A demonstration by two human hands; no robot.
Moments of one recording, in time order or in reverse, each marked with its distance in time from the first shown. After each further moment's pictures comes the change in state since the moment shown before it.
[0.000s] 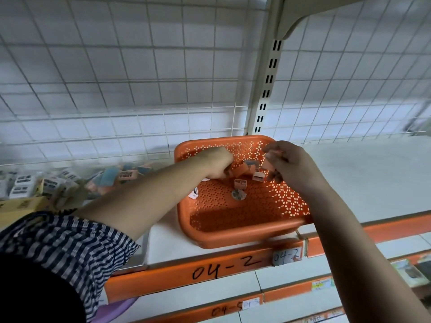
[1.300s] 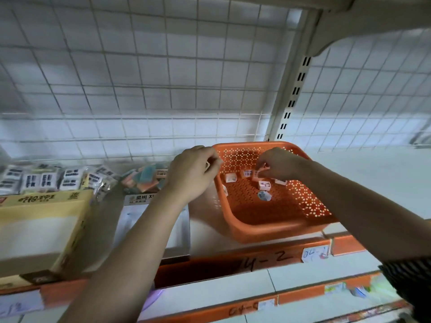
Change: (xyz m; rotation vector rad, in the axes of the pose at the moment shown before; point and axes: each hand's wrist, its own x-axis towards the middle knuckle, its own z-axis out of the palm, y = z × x) left_hand -0.152 -0.037 0.003 -0.534 0.686 -0.217; right_hand 0.051 -0.038 0.053 -0.985 -0.510 -0.274
